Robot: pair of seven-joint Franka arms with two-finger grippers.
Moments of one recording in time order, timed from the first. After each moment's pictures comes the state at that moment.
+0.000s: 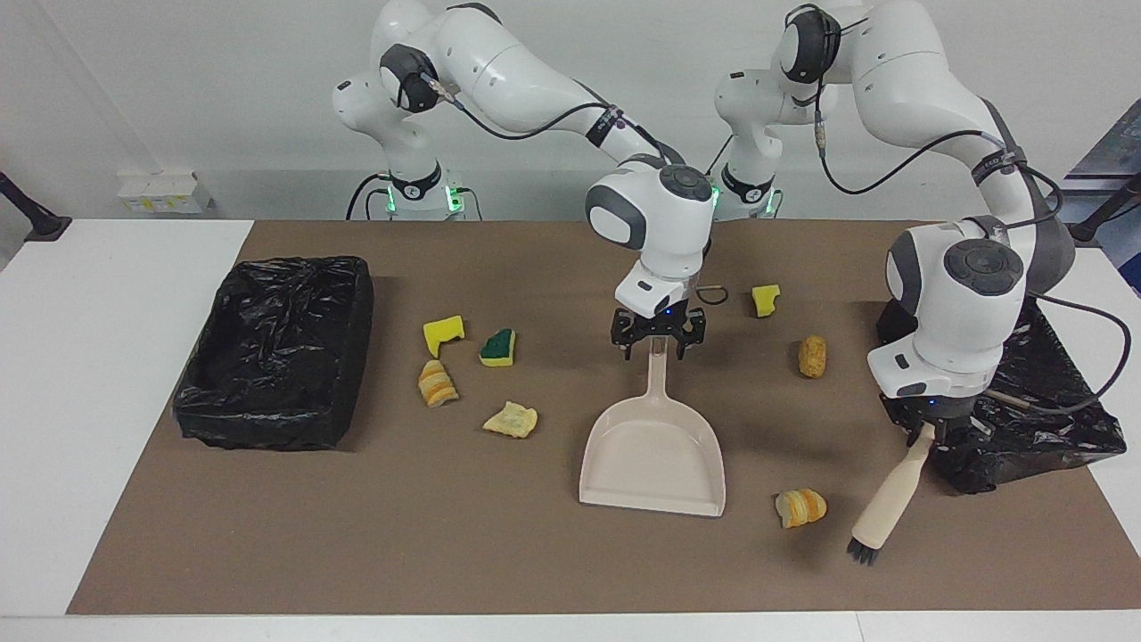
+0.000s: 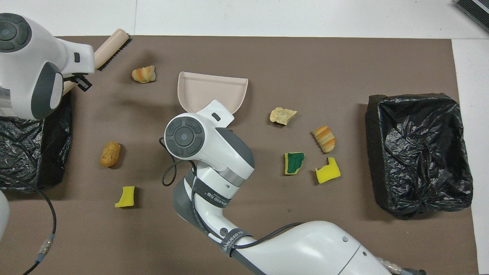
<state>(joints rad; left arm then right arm) -0.09 0.53 0.05 -1.41 0.30 2.13 0.69 0.62 0.68 0.19 -1.28 -0.27 2.02 0.89</state>
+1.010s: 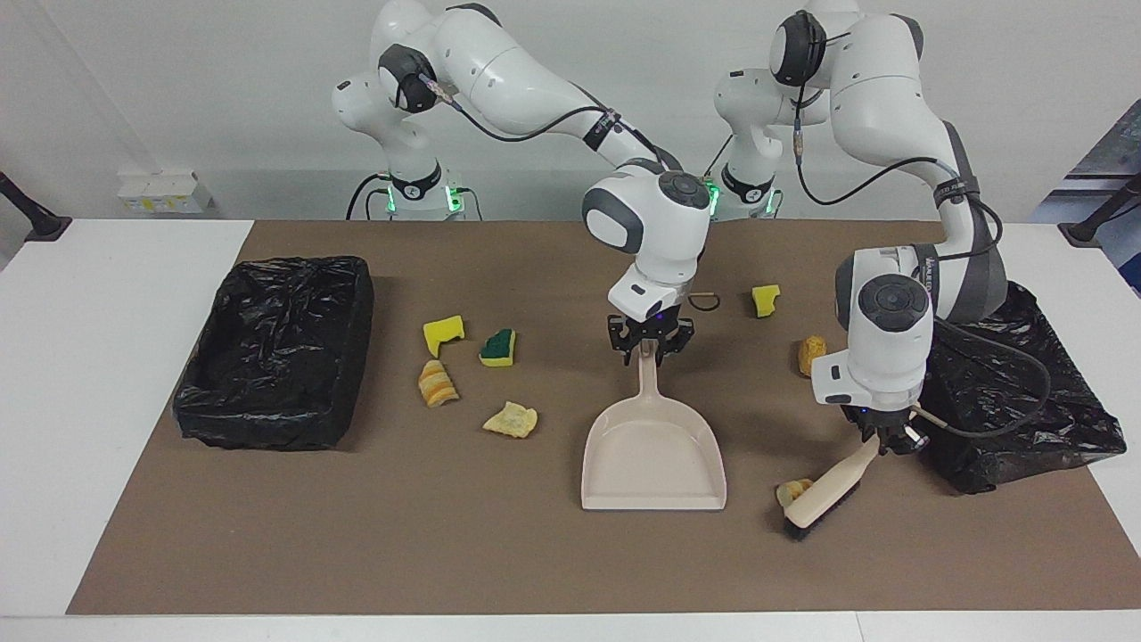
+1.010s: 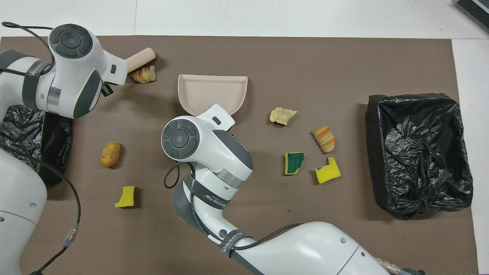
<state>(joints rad) -0.14 0.47 0.03 -1.58 0.40 2.10 0.70 0.61 0.68 0.18 -1.29 -0.29 2.02 0.90</state>
